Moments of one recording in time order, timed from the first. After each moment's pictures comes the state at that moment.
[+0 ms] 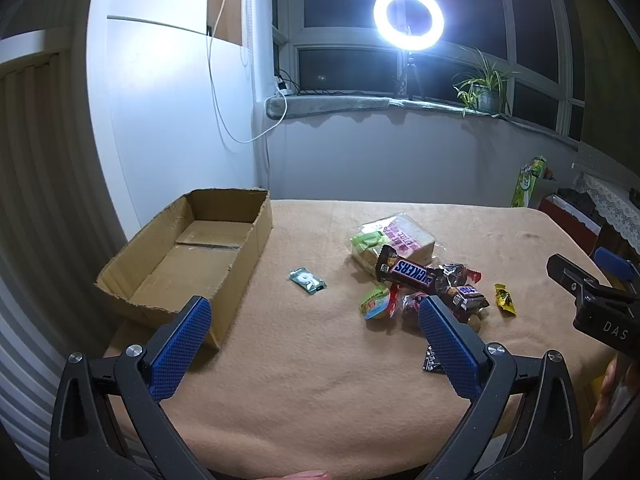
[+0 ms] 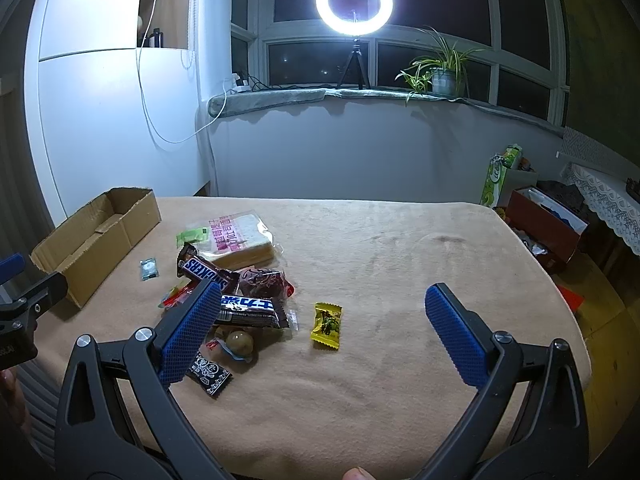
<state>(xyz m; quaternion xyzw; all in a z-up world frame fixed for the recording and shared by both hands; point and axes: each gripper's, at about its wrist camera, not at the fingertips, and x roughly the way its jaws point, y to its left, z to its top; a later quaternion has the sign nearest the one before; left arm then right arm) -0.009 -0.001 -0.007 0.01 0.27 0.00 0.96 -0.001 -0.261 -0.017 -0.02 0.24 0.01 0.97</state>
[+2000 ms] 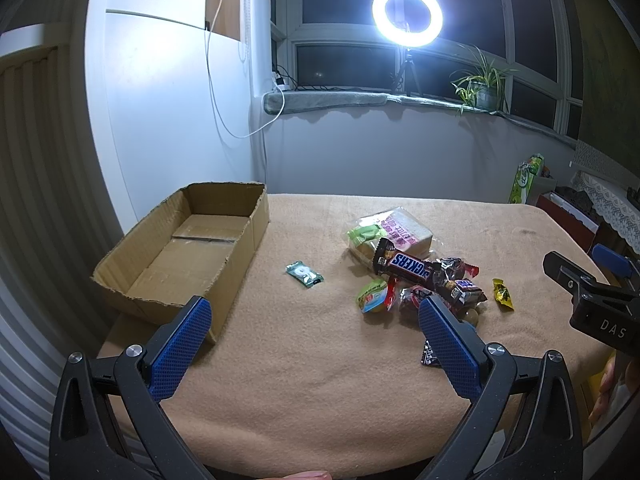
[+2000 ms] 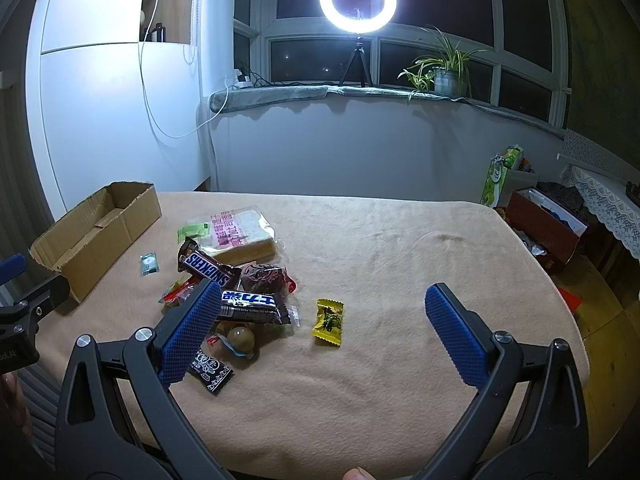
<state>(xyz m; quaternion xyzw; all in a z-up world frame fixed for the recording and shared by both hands) -0.011 -0.003 -0.008 0.01 0.28 0.00 0.96 -0.002 -0.259 -0.017 -0.02 0.24 0.01 0.97</state>
